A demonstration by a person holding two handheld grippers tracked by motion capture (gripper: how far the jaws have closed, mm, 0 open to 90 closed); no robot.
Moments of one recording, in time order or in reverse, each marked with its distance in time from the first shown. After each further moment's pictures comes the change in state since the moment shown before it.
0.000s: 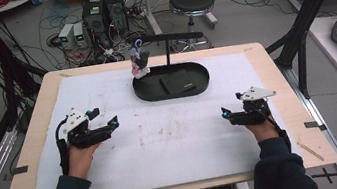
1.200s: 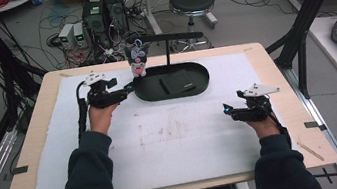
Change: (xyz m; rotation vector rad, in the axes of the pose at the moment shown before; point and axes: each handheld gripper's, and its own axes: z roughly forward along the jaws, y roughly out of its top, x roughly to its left) left arm 0.011 0.060 0.083 0.008 -0.061 -0.092; right arm -0.013 -0.001 0.004 -0.025 0.018 0.048
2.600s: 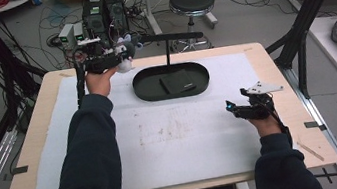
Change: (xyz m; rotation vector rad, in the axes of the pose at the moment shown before) left arm 0.026 0.084 0.045 0.079 0.060 -0.157; right arm -0.007 0.001 -0.003 -0.011 -0.040 0.043
